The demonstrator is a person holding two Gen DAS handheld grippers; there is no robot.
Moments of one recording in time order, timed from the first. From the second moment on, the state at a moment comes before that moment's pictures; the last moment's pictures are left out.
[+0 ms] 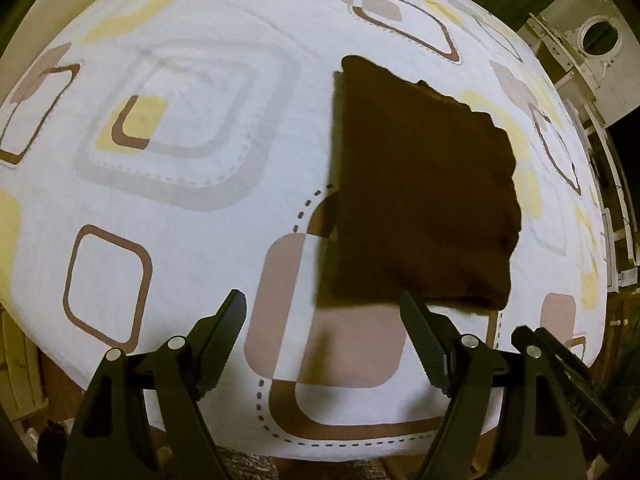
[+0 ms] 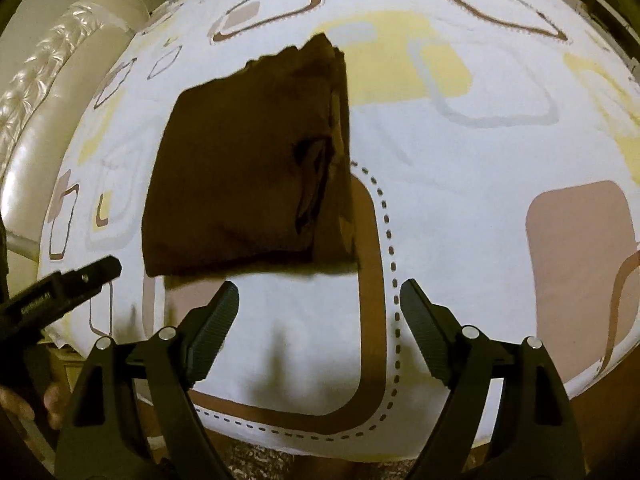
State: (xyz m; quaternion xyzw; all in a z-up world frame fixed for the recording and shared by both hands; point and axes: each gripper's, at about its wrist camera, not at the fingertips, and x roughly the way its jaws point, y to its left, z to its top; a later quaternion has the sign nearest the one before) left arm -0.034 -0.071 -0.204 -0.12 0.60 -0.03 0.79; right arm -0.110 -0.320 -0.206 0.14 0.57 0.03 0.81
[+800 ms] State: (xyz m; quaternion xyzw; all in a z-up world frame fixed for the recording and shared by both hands) left arm -0.027 -0.070 -0.195 -0.07 0.59 -0.02 0.80; right arm -0.105 -0.307 -0.200 0.14 0.57 0.03 0.81
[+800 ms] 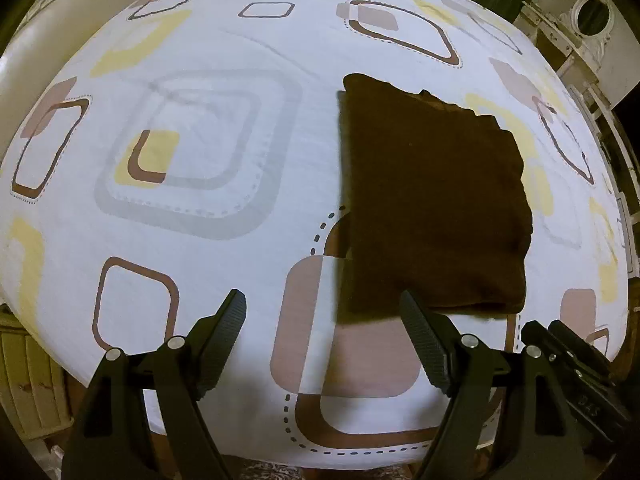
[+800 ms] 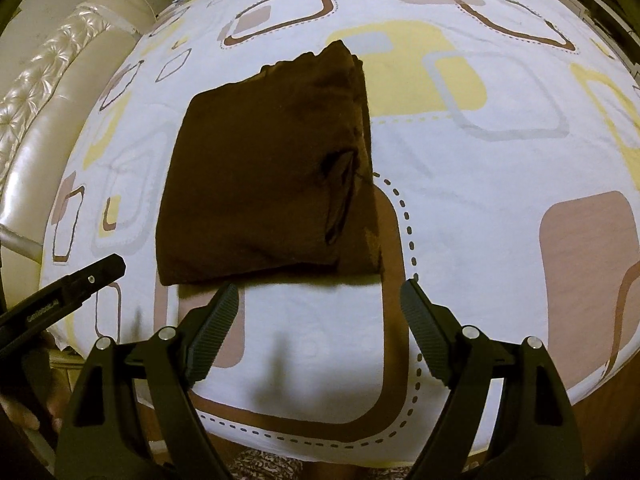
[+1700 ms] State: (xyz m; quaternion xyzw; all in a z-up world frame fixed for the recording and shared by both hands) left arm -0.028 -0.080 -0.195 -0.06 0.59 -0.02 0.80; right arm -0.109 -0.309 -0.199 0.14 0.57 0.04 0.81
